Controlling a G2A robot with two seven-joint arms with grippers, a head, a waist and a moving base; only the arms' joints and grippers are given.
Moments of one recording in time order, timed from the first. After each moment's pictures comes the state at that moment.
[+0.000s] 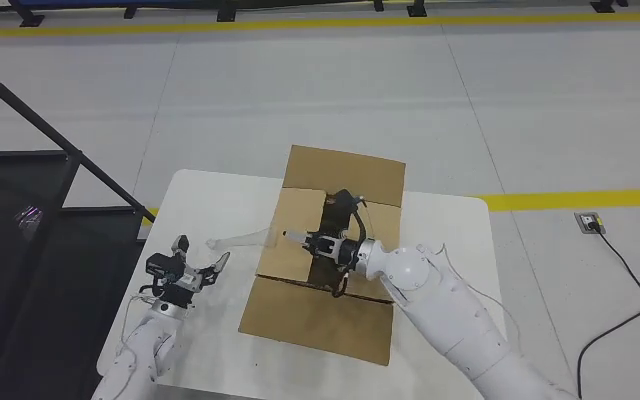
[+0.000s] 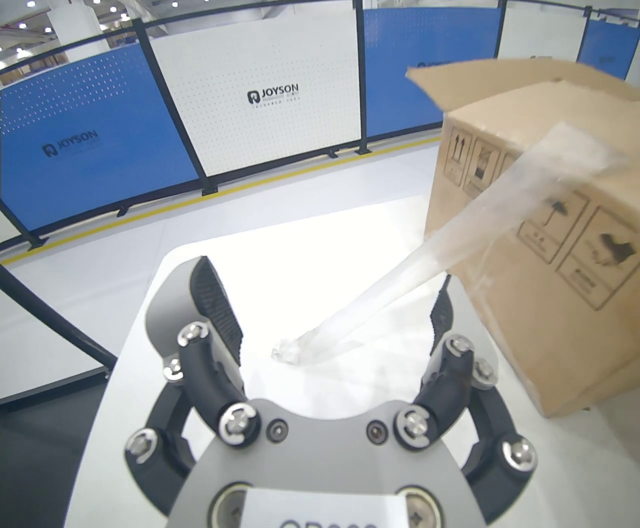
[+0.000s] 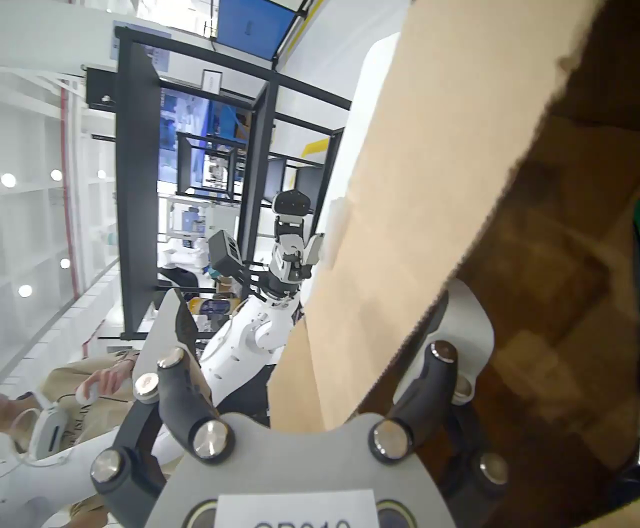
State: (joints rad) left arm 1.06 -1.12 -1.36 -1.03 1.37 -0.29 0.67; right arm -0.55 -1.39 0.81 -1.06 0.14 -0.23 0.62
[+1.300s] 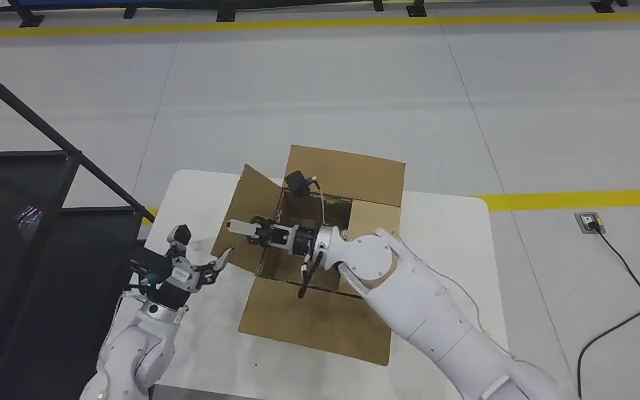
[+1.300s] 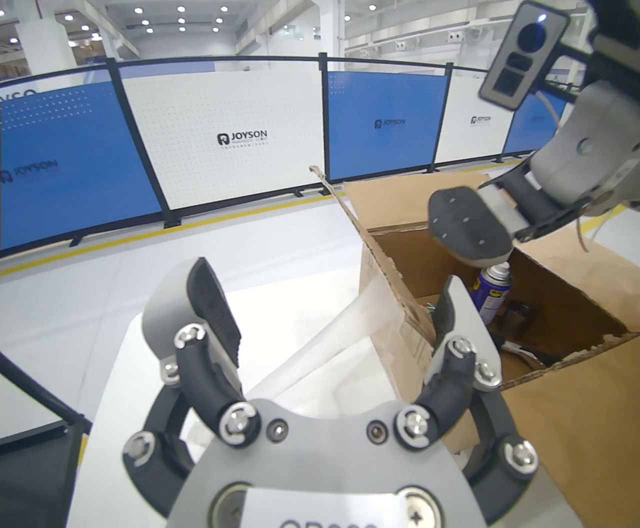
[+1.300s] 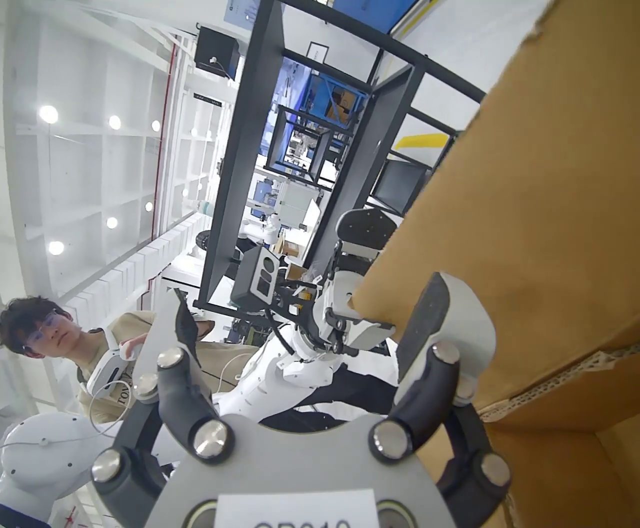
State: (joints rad) left arm 1.25 -1.10 -1.49 -1.46 1.25 -0.34 0.44; right arm -0.43 -1.54 0.72 -0.98 0.19 -0.45 0.57
